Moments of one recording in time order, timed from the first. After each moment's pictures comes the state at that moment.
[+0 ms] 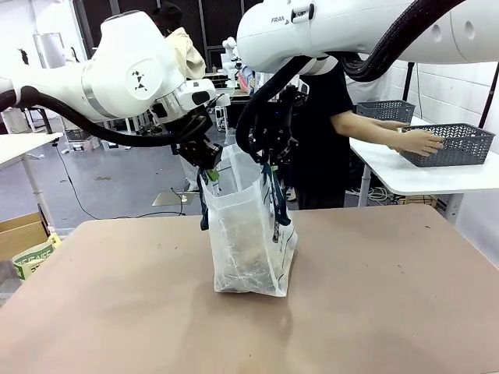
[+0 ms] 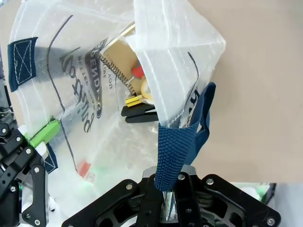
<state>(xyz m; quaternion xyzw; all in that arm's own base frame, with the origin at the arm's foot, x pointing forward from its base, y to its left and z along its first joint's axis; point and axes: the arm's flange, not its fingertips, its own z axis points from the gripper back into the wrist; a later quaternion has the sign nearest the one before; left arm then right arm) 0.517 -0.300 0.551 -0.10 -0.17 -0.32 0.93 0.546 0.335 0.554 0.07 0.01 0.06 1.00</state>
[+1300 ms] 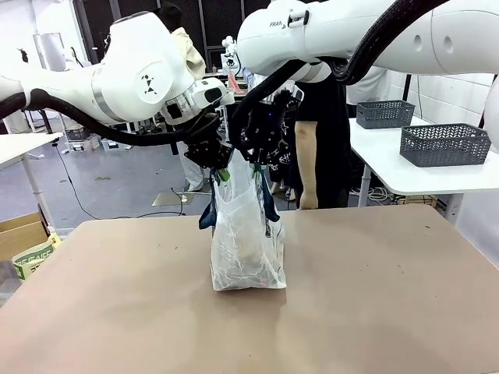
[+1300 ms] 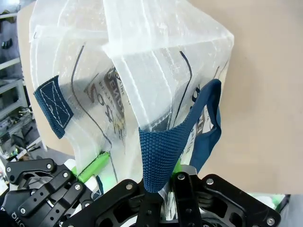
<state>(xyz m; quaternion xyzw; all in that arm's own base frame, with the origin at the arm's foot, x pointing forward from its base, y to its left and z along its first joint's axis) 0.510 -0.321 0.549 -0.12 -0.18 -0.23 0.95 0.571 0.346 0.546 0.12 0.01 0.05 0.99</state>
